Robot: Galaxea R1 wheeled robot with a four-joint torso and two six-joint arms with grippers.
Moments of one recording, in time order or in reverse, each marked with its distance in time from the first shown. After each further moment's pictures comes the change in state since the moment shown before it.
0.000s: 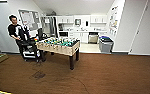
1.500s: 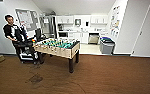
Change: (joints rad) left arm 0.005 0.001 0.000 0.000 -0.005 0.001; right arm 0.003 0.002 -0.001 -0.006 -0.001 0.000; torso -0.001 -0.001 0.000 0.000
